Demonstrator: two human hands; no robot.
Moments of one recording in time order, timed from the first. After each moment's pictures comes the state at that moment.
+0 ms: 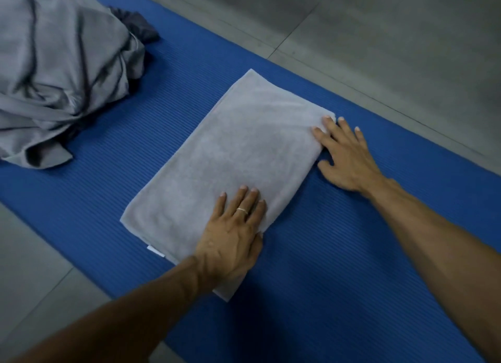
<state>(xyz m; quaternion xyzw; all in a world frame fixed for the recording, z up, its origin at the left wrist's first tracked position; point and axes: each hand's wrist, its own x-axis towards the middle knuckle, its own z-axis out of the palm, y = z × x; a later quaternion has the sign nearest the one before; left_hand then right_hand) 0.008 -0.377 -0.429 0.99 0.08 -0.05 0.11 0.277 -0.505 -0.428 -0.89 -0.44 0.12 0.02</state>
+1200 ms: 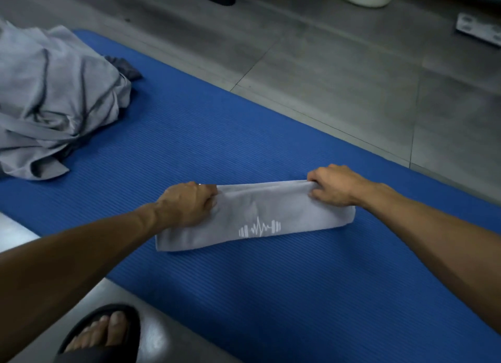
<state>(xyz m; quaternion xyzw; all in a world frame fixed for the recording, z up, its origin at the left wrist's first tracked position) 0.008 -0.337 -0.355 0.98 0.10 -0.13 0.12 0.208 -0.587 -0.312 -0.88 -0.41 0.24 -0.09</state>
